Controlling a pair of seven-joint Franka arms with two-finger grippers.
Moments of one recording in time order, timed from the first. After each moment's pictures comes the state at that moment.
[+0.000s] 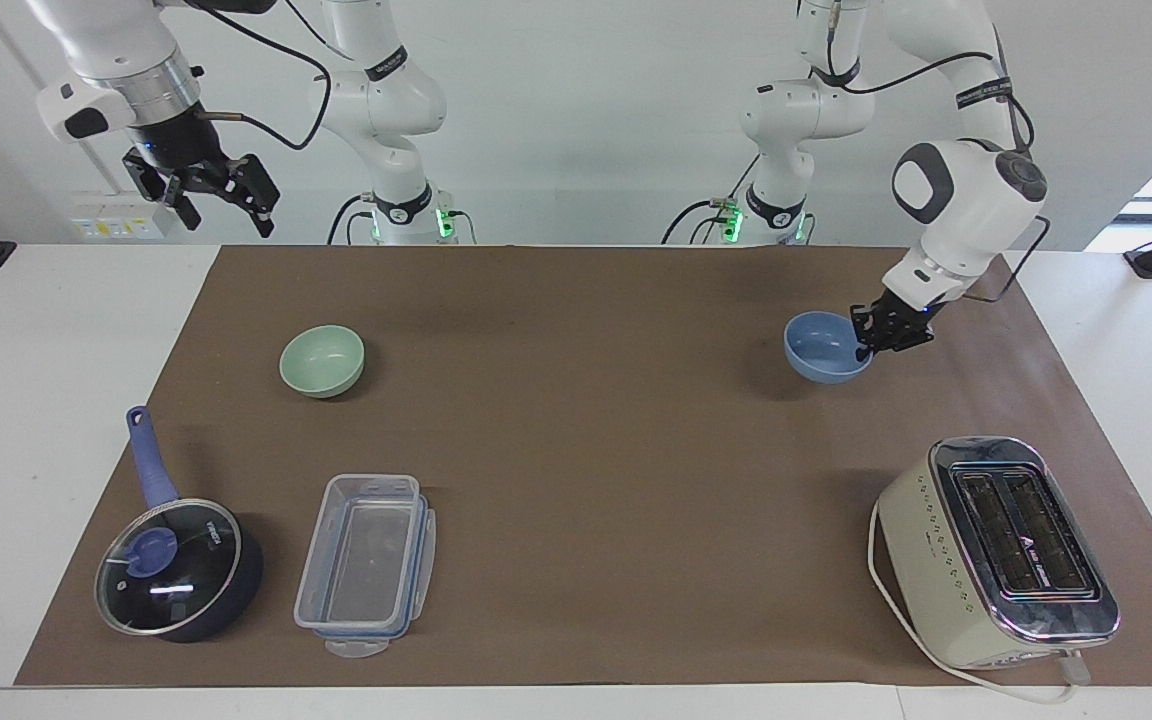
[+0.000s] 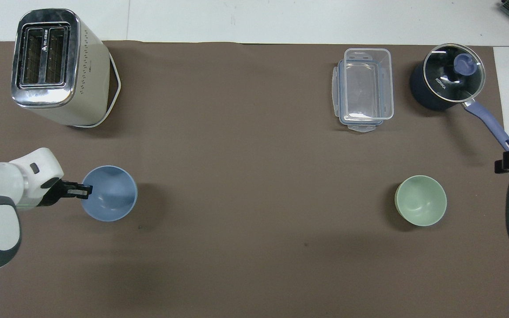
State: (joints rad) left arm -0.05 -0.14 -0.02 -2.35 -0.22 2.24 0.28; right arm -0.07 -0.12 -0.04 -1.64 0.00 1.51 0.06
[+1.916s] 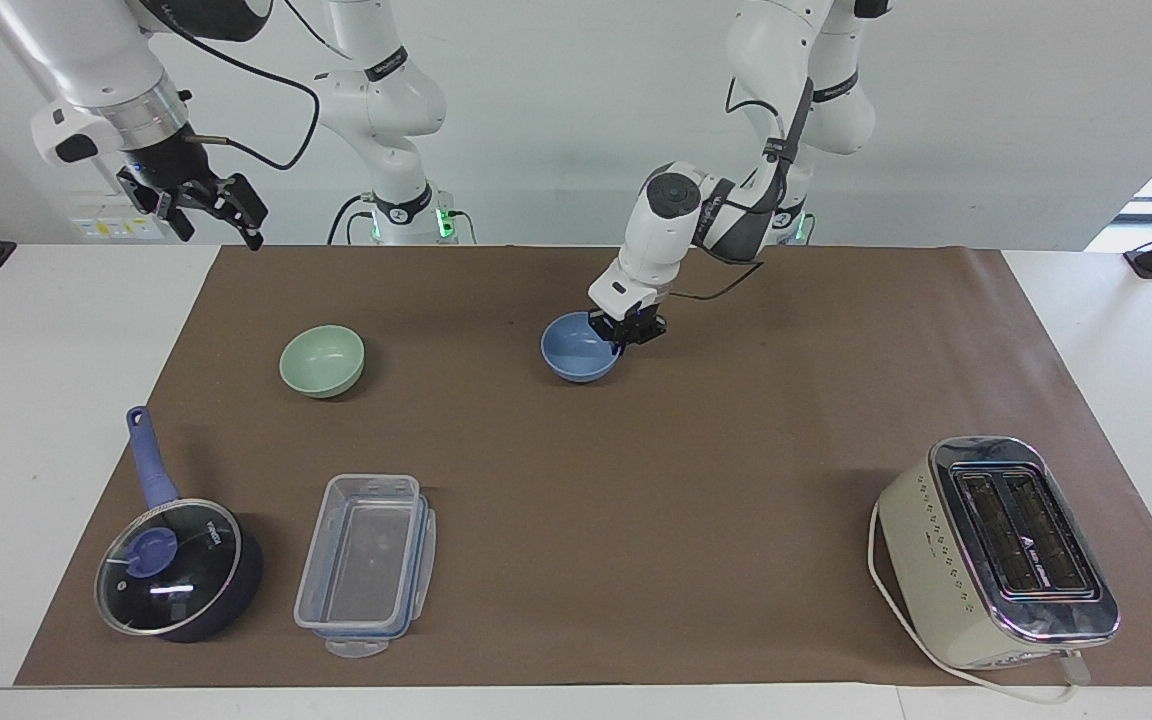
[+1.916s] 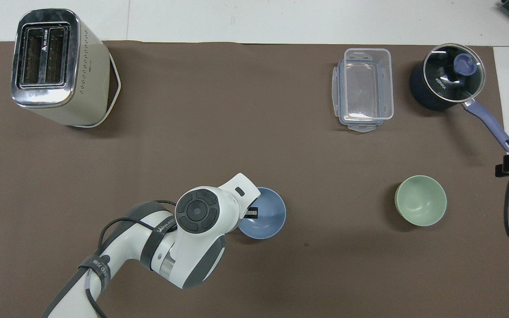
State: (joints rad) left arm -0.72 0.15 -0.02 -2.18 -0.19 2.40 -0.51; right arm -0.11 -0.12 -0.04 -1.71 0.00 1.54 0.05
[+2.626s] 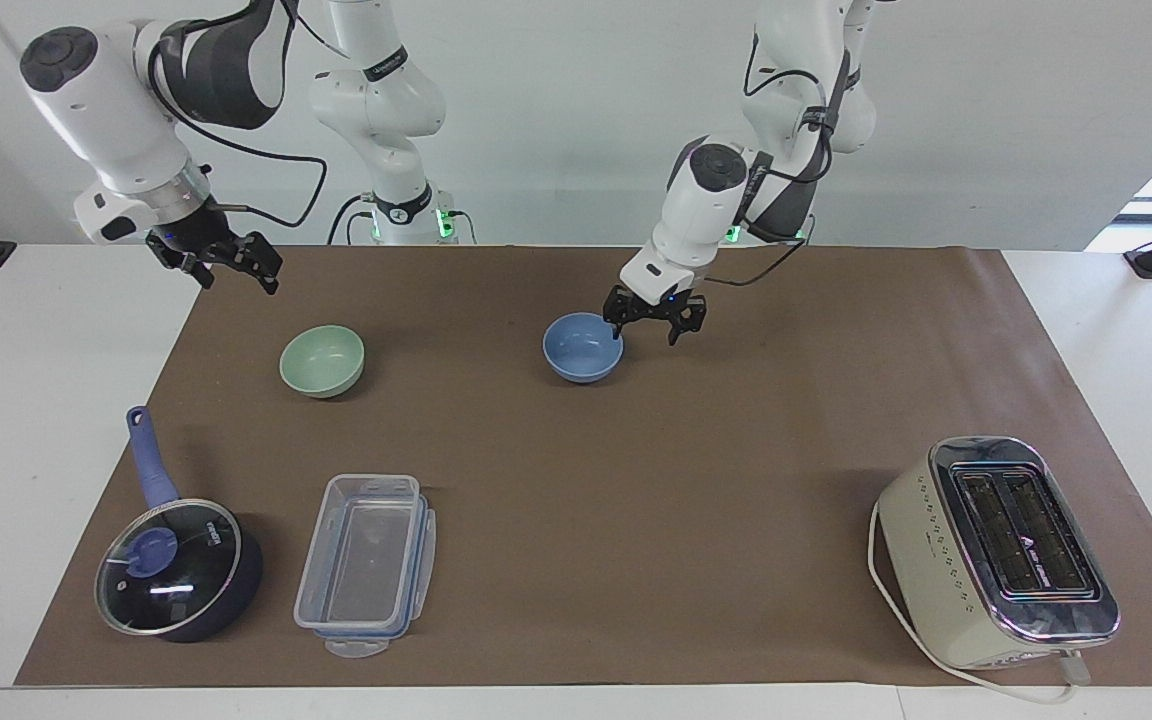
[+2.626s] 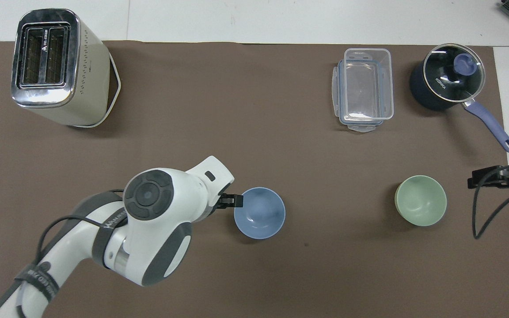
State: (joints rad) left arm -0.60 0.00 0.01 -2.15 -0.19 2.23 -0.38; right arm -0.15 -0.12 -0.04 -1.98 0.00 1.75 -0.07
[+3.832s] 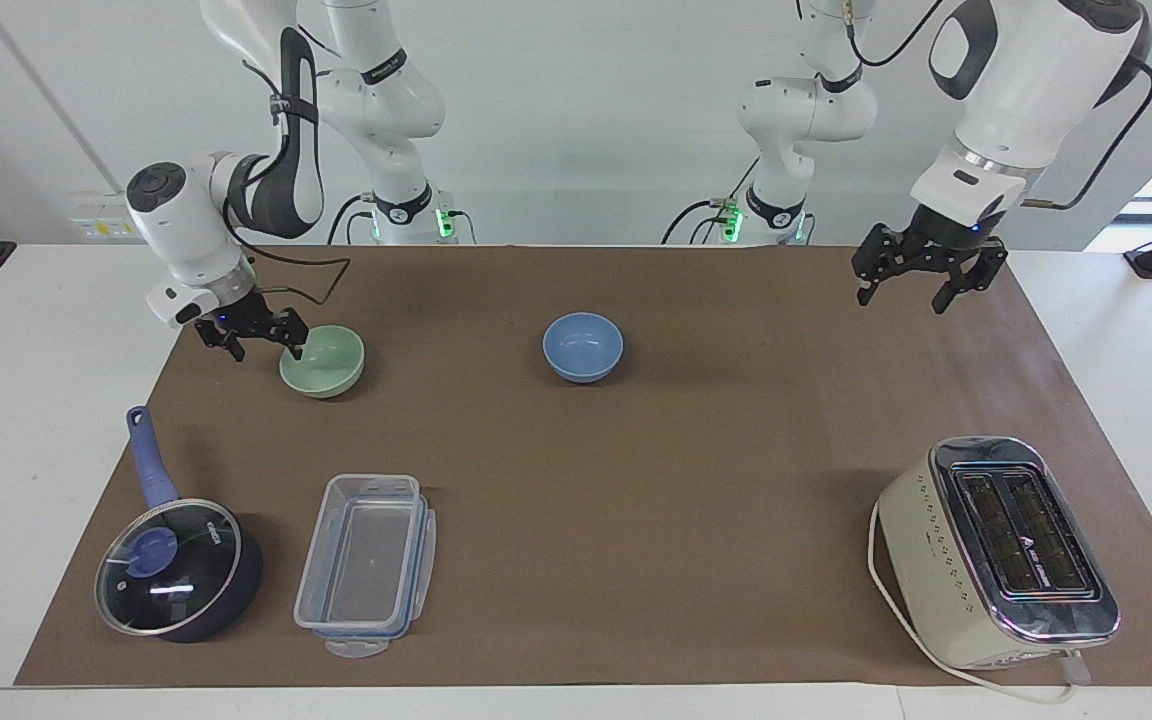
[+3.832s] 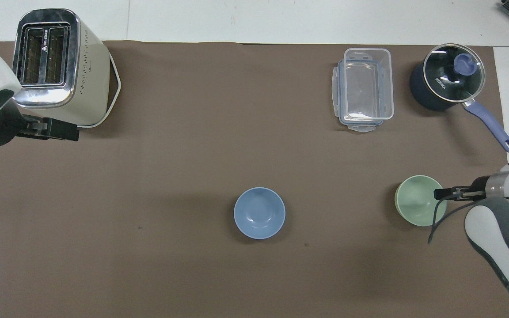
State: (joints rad) left arm -0.14 0.00 0.01 -1.62 -0.06 1.71 0.04; right arm -0.23 -0.04 -0.04 -2.37 0.01 2.34 -0.29
